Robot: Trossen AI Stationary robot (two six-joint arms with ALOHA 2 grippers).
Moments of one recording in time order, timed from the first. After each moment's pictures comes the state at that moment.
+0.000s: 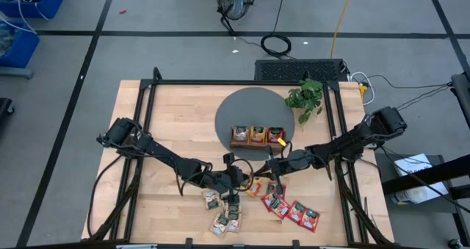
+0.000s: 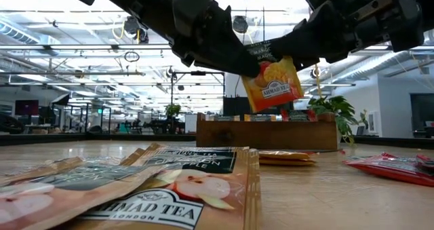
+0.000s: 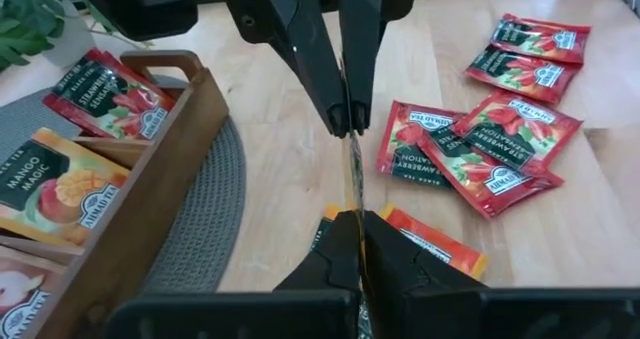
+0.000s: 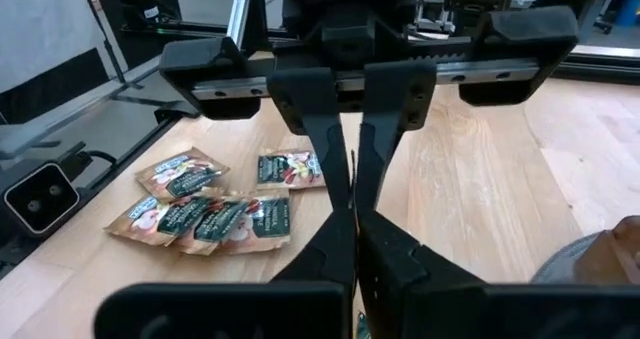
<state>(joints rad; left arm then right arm) -0.39 1.90 1.12 0.20 -0.46 -0.17 0.32 1.52 0.49 0.76 0.07 0.04</state>
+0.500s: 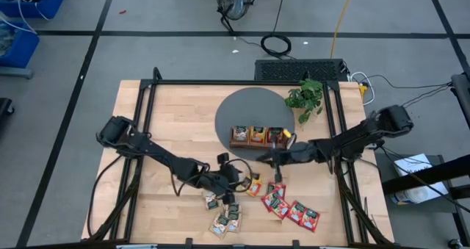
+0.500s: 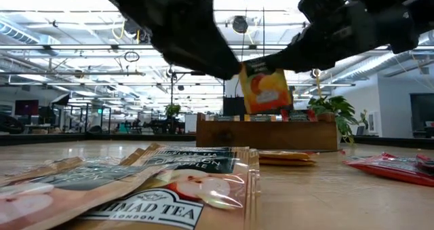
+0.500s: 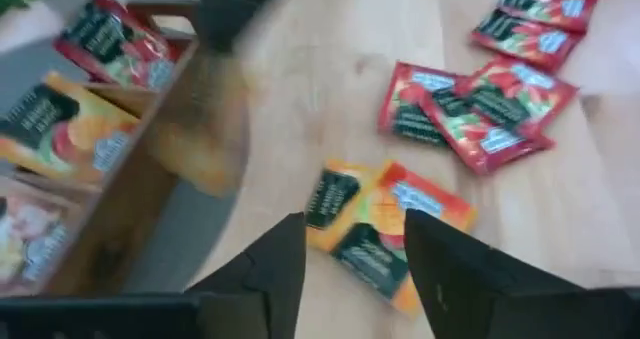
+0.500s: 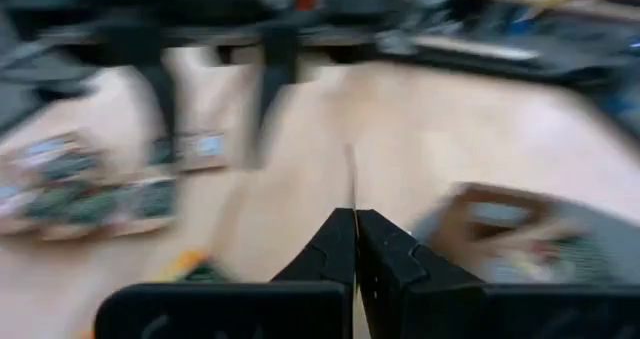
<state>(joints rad) -0.42 1.84 1.12 0.02 -0.46 -0.30 0.22 1.41 0.43 0.69 0.20 -0.05</state>
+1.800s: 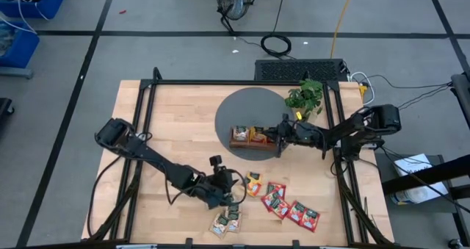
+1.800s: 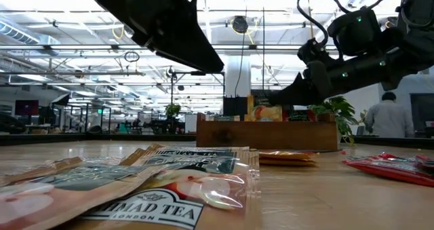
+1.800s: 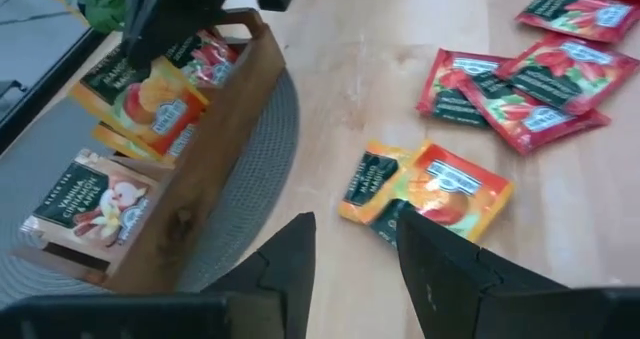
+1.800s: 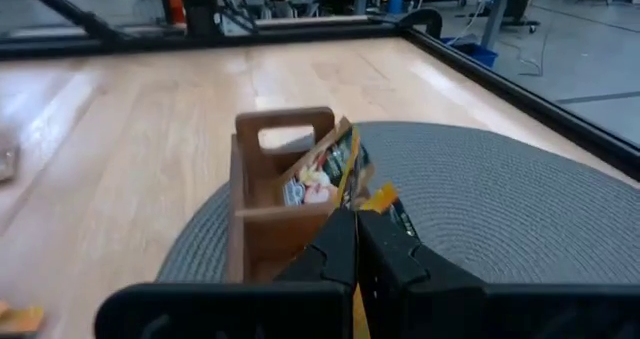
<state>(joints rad) -0.49 1.83 1.11 -0.05 -0.69 -0.30 -0.12 1.54 0.23 1.08 0.13 0.03</state>
